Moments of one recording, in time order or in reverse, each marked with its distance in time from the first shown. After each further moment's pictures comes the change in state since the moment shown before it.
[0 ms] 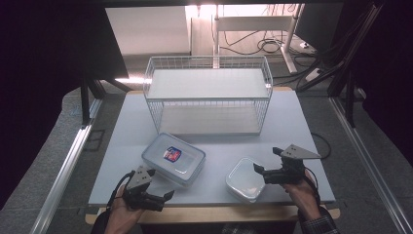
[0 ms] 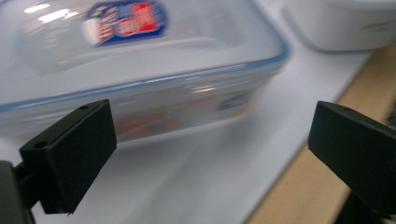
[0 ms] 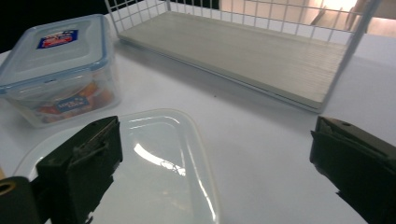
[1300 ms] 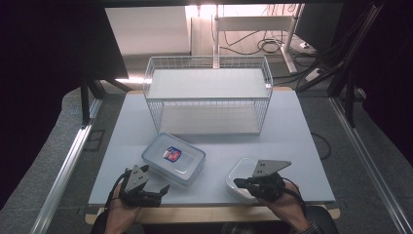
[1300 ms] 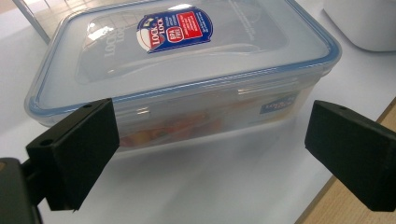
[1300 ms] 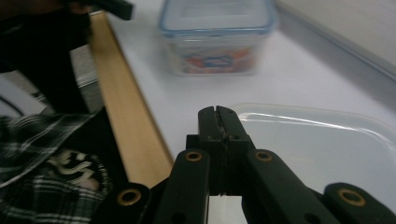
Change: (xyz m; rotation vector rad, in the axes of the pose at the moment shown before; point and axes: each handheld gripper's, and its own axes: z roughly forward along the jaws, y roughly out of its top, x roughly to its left) left arm 0.005 -0.003 -0.004 -0.039 0.095 0.033; right arm 0.082 0.016 0.004 0.212 0.360 -0.230
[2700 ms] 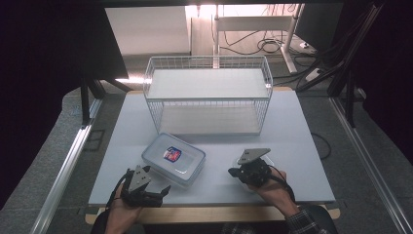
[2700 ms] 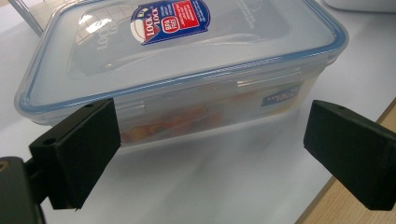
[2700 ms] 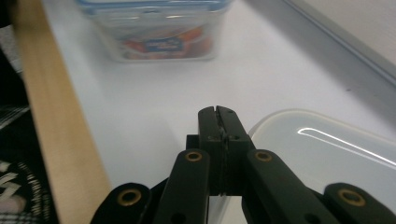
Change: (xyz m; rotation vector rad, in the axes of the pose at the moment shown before) left arm -0.003 0.000 0.005 0.033 0.009 0.026; right arm -0.036 0.013 0.041 0.135 -0.111 0.010
